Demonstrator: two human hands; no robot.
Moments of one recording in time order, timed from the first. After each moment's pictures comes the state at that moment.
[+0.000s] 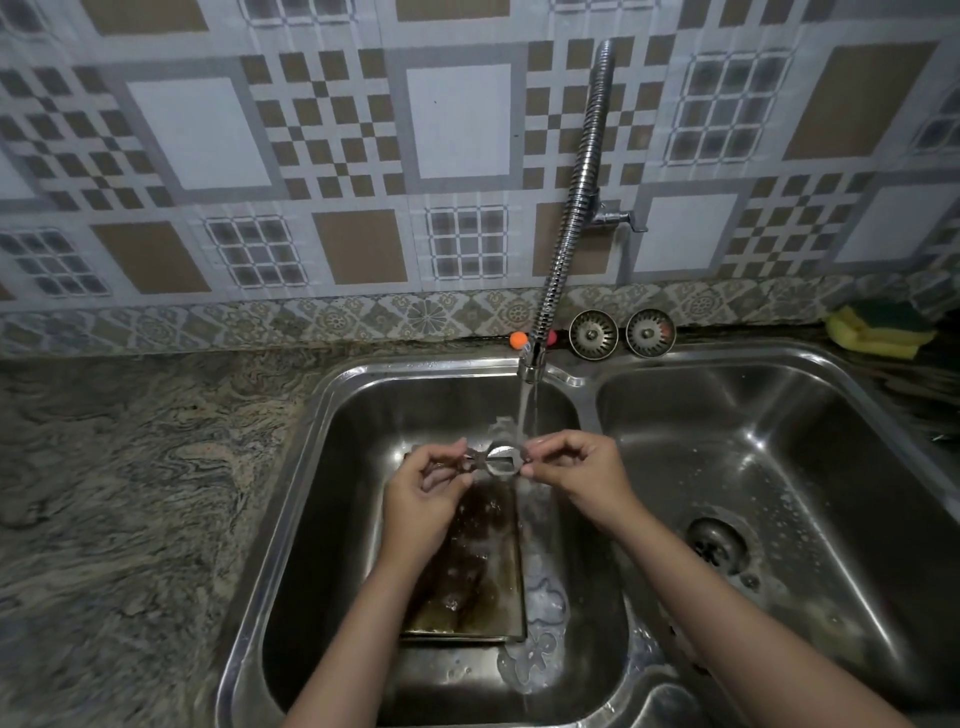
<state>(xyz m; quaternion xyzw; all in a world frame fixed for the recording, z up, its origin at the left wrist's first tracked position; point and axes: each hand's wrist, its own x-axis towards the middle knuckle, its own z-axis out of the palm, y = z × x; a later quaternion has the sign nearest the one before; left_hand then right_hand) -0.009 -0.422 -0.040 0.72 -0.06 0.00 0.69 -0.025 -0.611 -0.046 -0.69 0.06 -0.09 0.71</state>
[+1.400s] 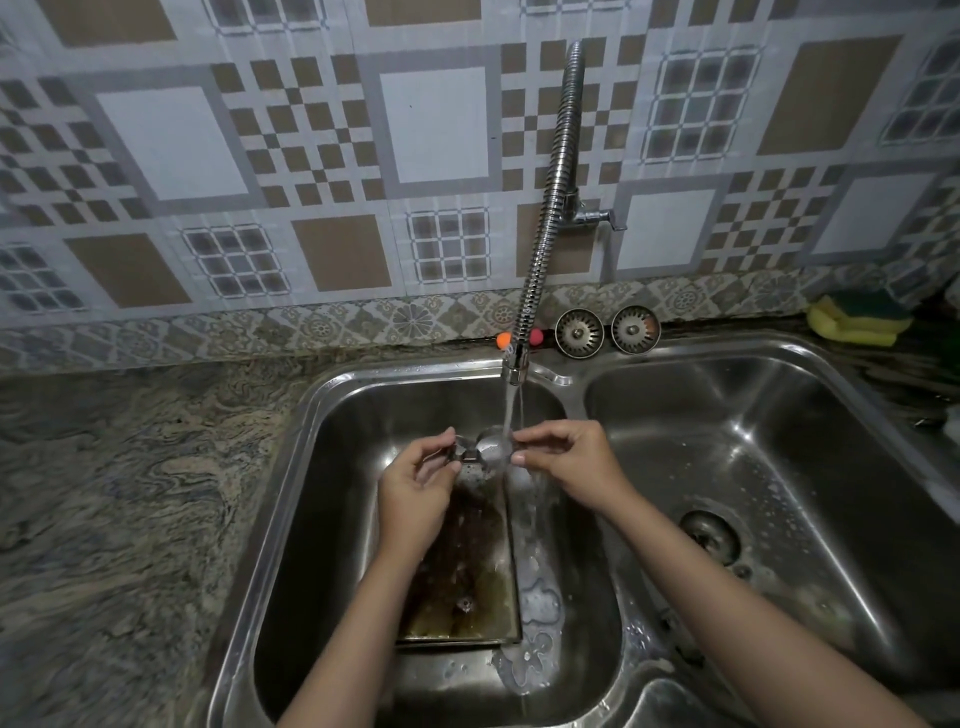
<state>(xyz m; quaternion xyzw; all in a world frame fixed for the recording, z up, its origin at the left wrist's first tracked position) 0.001 -0.428 -0.041 0.72 -0.05 0.01 0.69 -0.017 -0.620 -0.032 -0.75 0.04 -0.07 0.65</state>
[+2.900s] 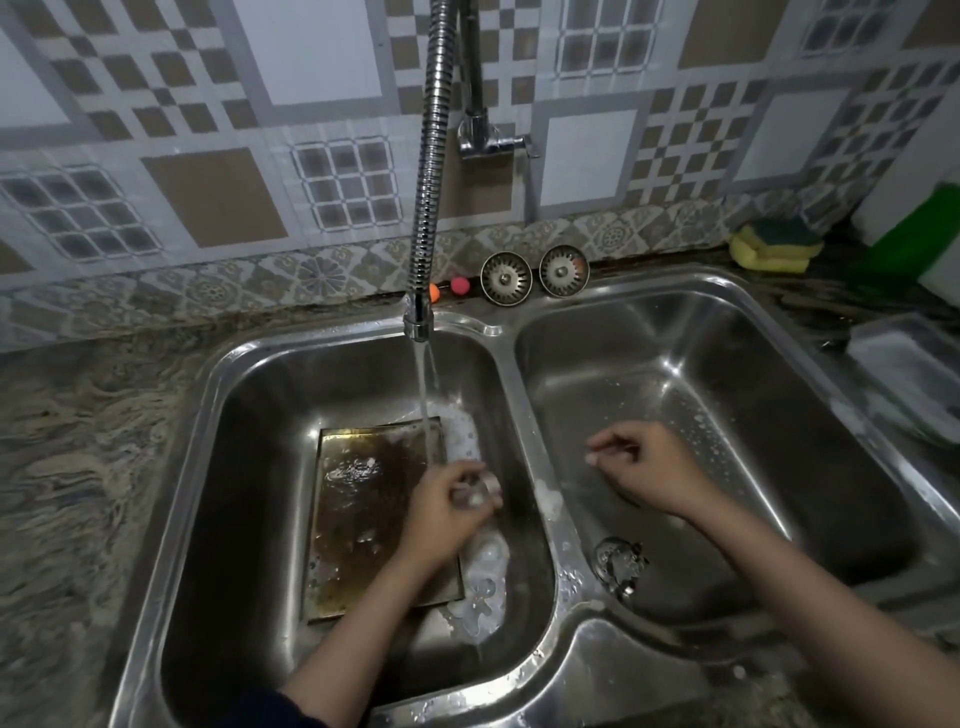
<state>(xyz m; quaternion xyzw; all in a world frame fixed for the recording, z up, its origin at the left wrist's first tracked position) -0.025 -0.488 -0.129 0.83 -0.17 -0.16 0.50 -0.106 -0.729 -0.059 -0.87 0.20 -0.01 0.45</state>
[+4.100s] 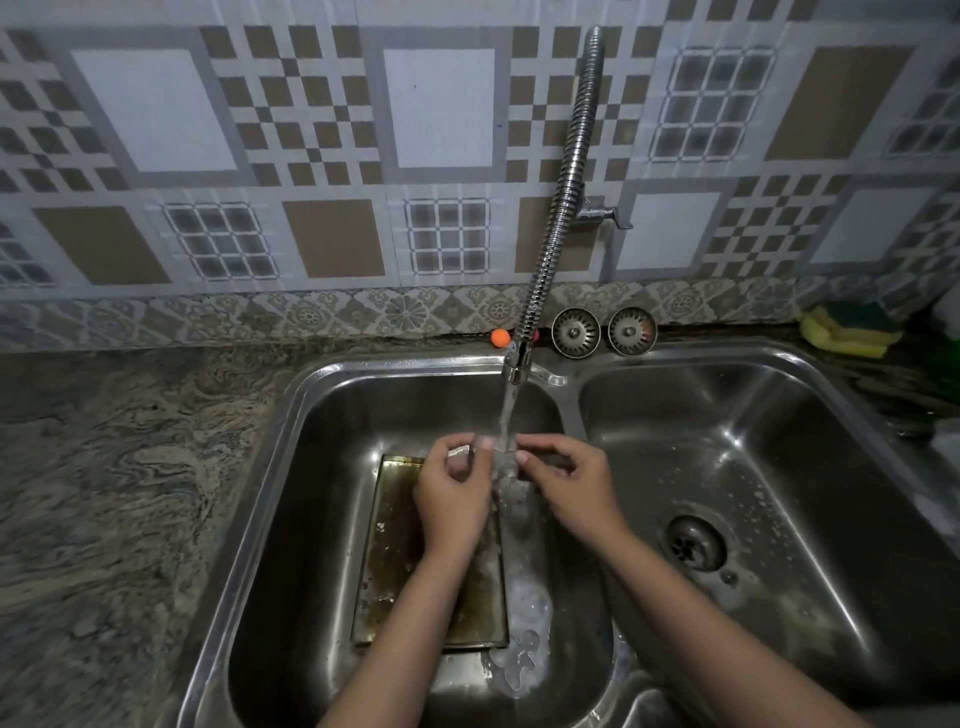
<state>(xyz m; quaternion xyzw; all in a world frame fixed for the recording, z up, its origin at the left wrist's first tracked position) -0.006 -0.478 -0.051 0.73 0.05 0.05 0.68 -0.034 -0.603 -0.045 -0.72 0.09 -0.15 0.67</state>
